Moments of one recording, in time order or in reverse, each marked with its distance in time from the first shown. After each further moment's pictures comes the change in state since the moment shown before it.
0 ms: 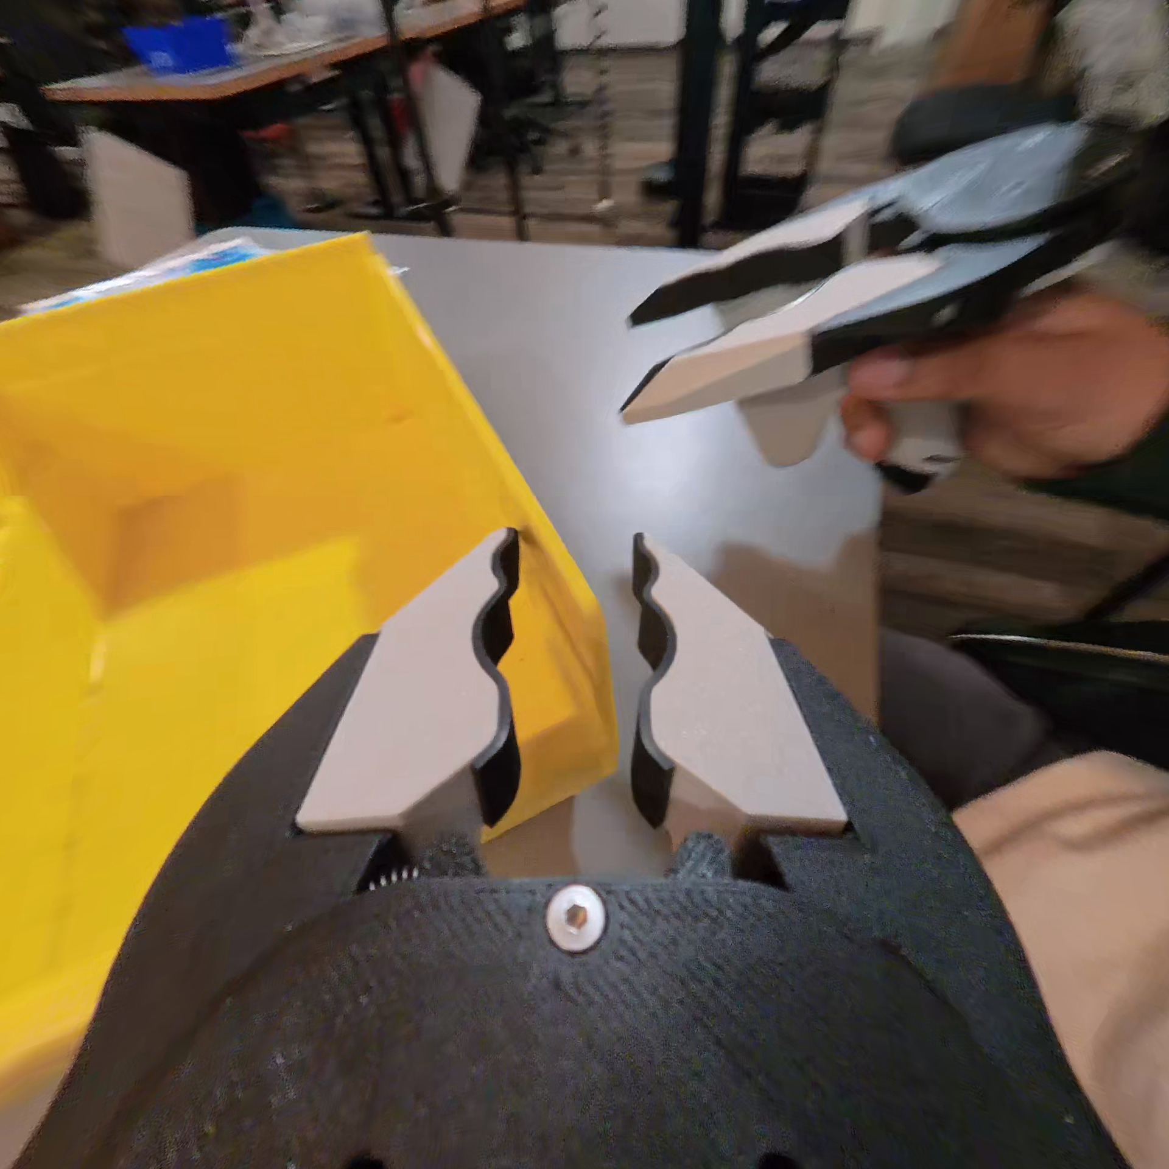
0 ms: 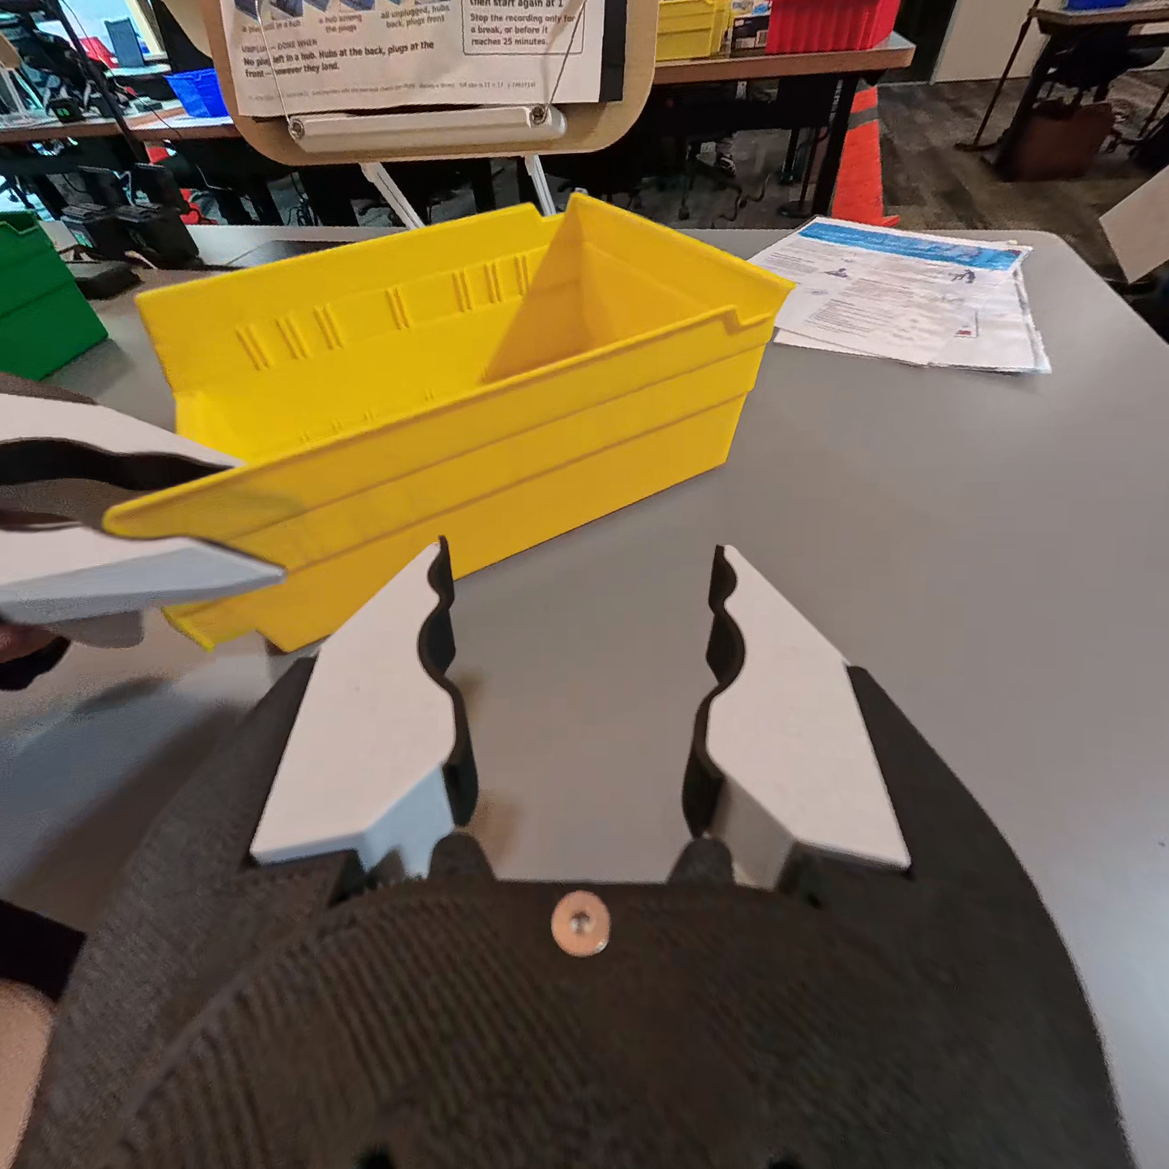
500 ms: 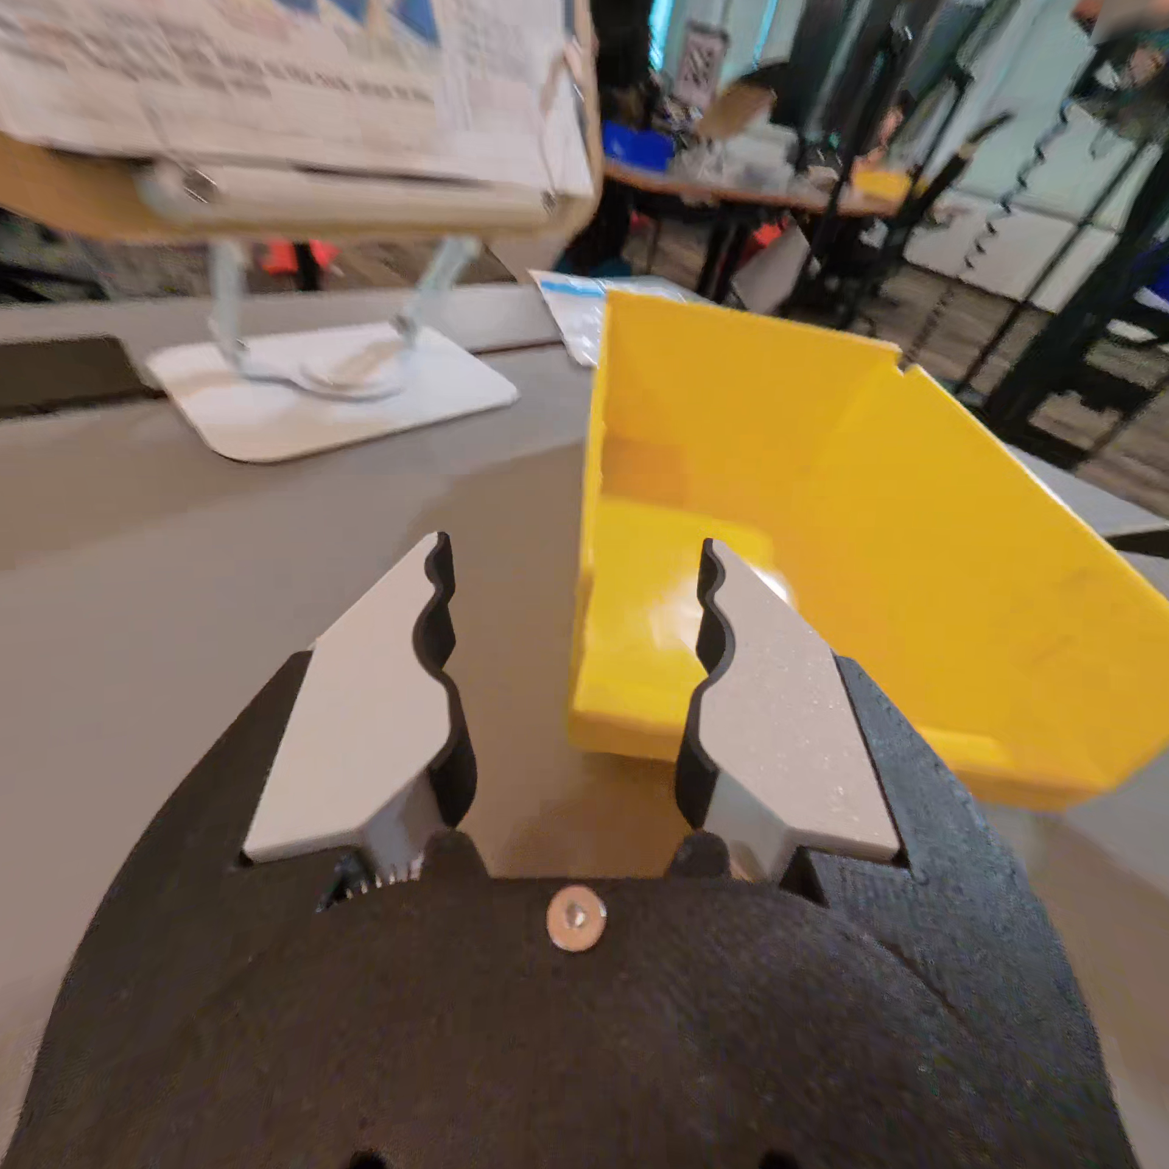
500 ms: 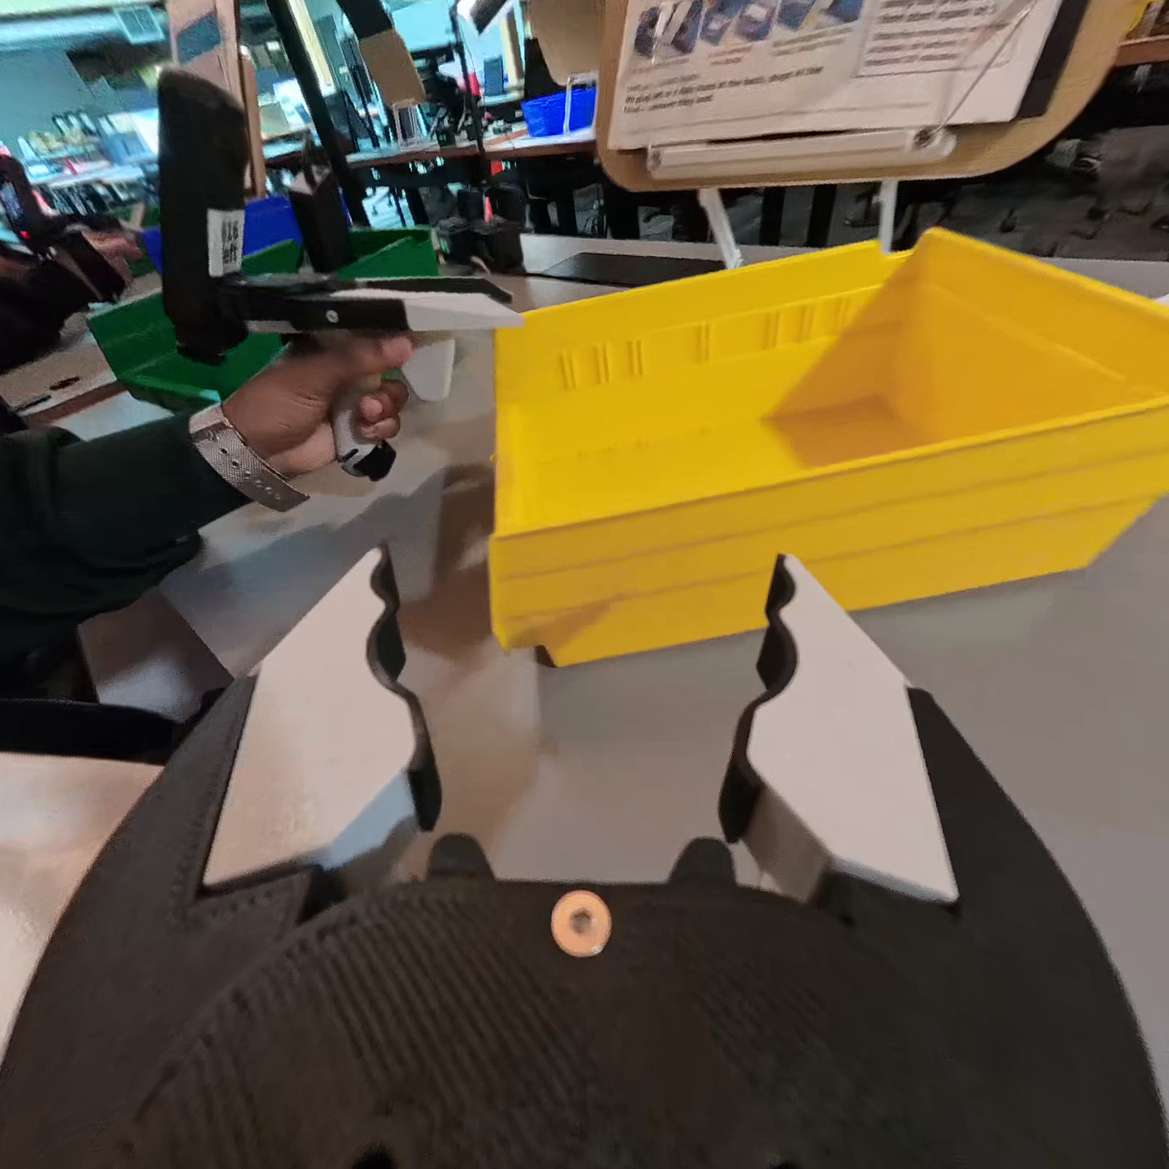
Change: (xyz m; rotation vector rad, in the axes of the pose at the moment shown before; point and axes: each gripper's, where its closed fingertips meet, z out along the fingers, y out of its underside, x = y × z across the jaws) left arm -0.188 0.037 -0.109 0.153 -0.452 -0.374; right arm -0.111 -0.012 -0.001 -0.001 -0.430 -0.044
